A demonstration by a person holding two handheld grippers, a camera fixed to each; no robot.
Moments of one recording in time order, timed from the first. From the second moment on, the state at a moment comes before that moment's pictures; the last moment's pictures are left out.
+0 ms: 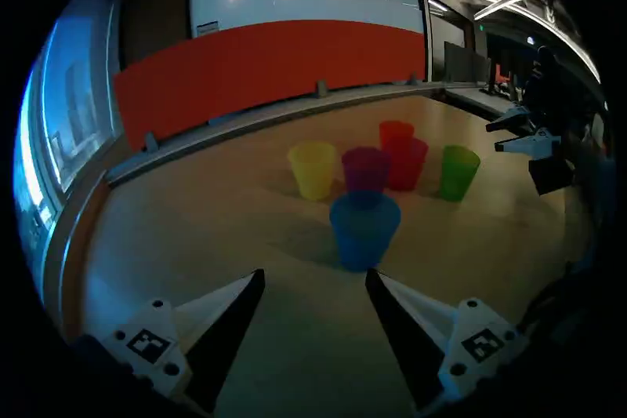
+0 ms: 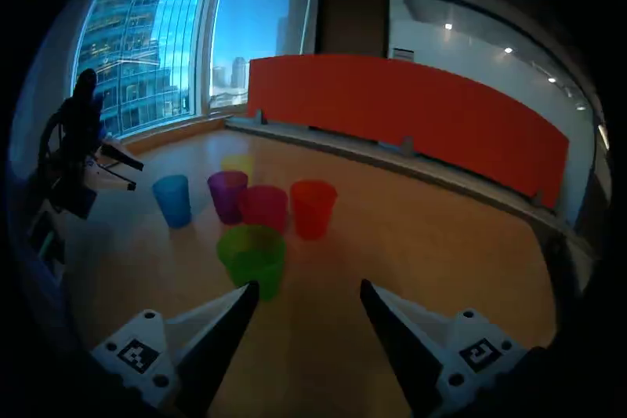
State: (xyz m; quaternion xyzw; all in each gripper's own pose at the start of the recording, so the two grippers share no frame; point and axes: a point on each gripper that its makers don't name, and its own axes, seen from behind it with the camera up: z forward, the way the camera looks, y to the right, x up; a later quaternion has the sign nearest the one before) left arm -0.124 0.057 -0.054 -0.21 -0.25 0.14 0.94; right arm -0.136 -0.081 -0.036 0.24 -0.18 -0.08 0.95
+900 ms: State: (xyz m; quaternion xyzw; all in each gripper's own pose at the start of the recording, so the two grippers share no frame) left arm -0.027 0.004 -0.027 -0.06 -0.05 0.08 0.99; right arm -0.049 -0.033 0.004 0.06 -0.01 0.00 1.00
